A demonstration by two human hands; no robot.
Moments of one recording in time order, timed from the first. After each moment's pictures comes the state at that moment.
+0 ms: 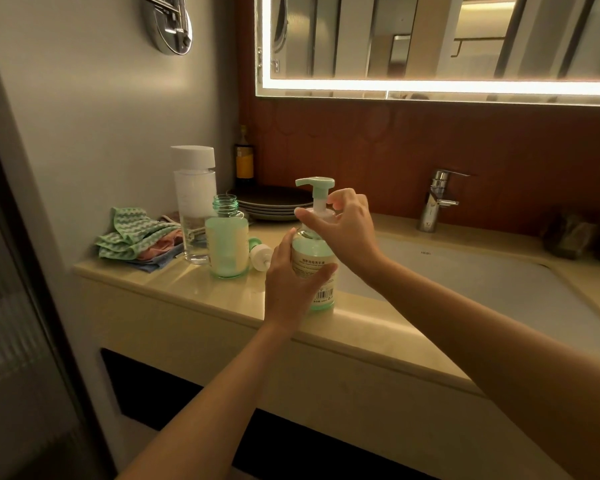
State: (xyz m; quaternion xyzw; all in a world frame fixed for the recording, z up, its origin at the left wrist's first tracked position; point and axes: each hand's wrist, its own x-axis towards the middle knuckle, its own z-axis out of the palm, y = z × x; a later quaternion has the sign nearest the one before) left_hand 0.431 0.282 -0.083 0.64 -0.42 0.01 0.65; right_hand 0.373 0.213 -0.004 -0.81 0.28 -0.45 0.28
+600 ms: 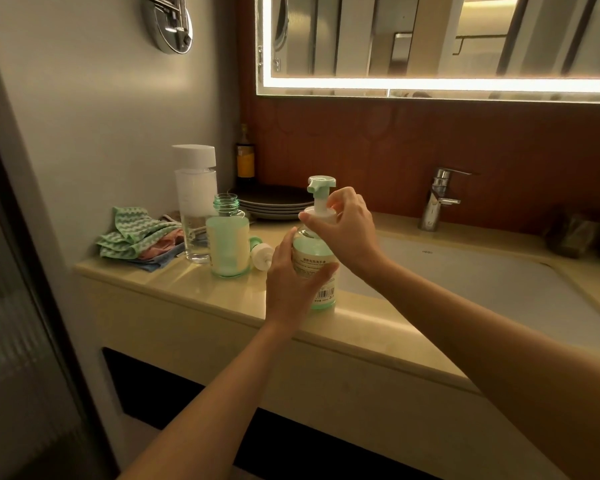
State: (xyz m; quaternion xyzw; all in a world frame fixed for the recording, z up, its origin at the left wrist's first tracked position) left_hand 0.434 0.281 -0.084 0.63 -0.42 0.01 0.65; right_hand 0.373 0.211 -0.008 -0.81 0.27 -0.46 0.26
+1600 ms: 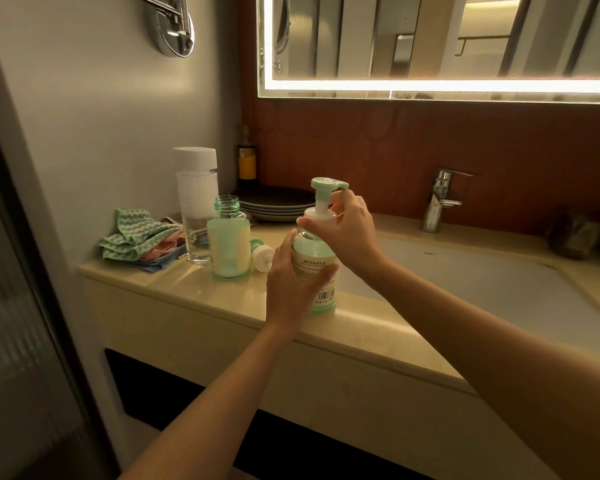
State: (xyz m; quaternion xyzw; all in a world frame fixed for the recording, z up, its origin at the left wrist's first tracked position) left_hand 0.432 0.282 -0.083 0.64 -0.42 0.00 0.65; right_hand 0.374 0.212 -0.005 -0.80 0.27 -0.46 0.27
